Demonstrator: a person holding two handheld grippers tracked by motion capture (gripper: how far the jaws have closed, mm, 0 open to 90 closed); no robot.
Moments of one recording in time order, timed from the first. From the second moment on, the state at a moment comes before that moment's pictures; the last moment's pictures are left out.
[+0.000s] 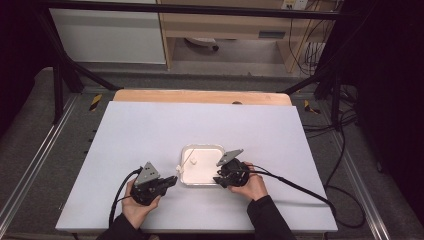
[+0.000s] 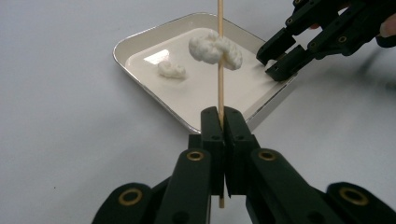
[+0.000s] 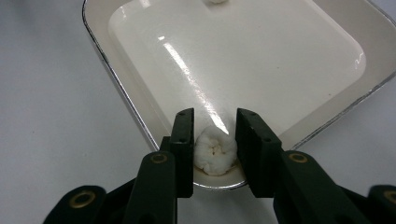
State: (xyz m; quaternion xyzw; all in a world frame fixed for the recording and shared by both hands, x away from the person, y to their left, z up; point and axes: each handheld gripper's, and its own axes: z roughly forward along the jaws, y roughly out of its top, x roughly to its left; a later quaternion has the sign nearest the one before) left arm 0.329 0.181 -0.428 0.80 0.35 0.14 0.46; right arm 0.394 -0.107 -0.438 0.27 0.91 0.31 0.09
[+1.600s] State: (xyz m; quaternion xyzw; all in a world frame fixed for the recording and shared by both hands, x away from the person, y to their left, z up) left arm 0.325 0.172 -0.429 0.81 0.31 0.13 0.48; right arm 0.399 -0.139 -0.360 0.31 0.76 0.57 0.03
